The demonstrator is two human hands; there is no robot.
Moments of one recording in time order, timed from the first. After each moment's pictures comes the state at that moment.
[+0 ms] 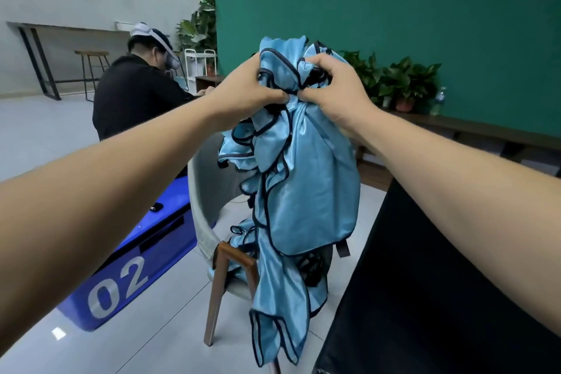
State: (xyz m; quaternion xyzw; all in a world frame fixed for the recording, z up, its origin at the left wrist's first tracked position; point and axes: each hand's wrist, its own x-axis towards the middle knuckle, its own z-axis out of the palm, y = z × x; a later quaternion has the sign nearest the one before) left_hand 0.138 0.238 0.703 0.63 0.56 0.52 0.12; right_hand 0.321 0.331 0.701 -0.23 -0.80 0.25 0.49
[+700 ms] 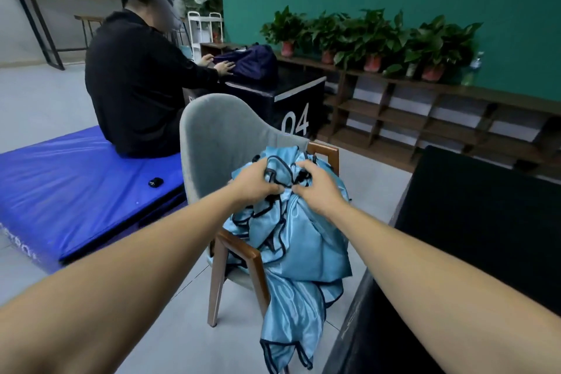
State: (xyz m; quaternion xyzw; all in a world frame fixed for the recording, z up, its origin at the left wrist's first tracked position) left_hand 0.098 0.330 0.427 0.55 0.72 0.36 0.23; right_hand 0.274 0.418 0.406 -0.40 -0.81 0.31 0.30
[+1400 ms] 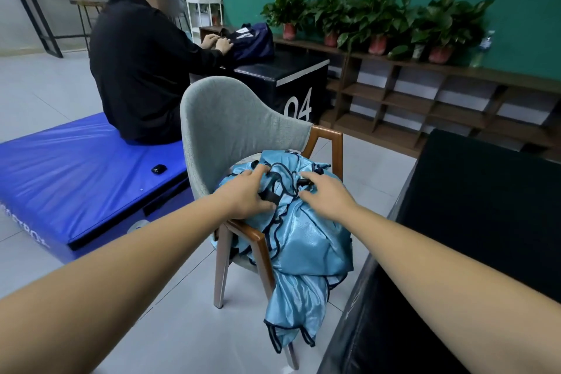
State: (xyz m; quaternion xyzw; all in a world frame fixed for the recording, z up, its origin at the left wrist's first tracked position) left_hand 0.087 0.289 0.396 0.63 0.75 0.14 0.13; right_hand 0.298 0.412 0.373 -0.44 -0.86 0.21 0.12
